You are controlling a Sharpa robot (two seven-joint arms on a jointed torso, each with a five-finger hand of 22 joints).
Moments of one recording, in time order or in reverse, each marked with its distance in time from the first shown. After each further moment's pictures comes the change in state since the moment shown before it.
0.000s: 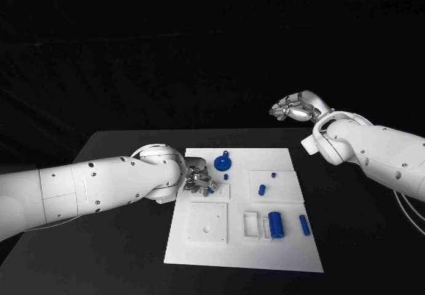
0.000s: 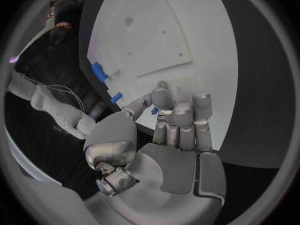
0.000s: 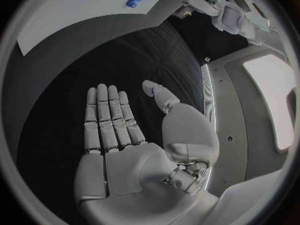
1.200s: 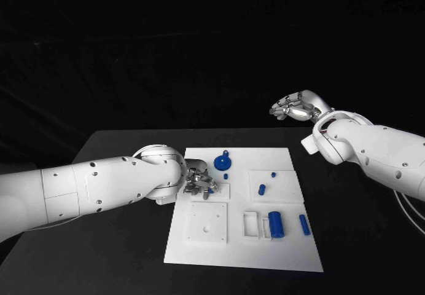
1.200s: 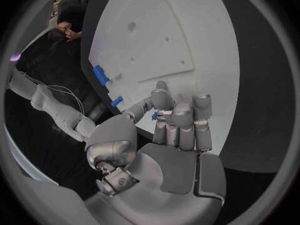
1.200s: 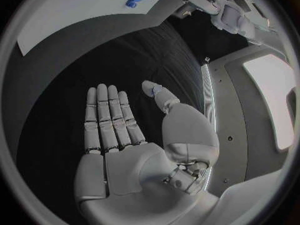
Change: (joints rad) left arm -0.003 0.007 -0.002 -0.005 0.020 0.035 -0.005; left_hand -0.065 0.036 0.027 0.017 -0.044 0.008 -0.002 0.031 -0.011 0.008 -0.001 0.009 0.006 0.002 -0.002 0.004 0.004 -0.001 0.000 0.000 0.000 0.005; right arm 0.000 -0.002 0.000 0.003 0.001 0.000 0.000; right_hand 0.000 0.000 0.001 0.005 0.034 0.000 0.000 0.000 -0.002 0.004 0.004 0.000 -0.006 0.000 0.000 0.000 -0.005 0.000 0.000 0.000 0.000 0.002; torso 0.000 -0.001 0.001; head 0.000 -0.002
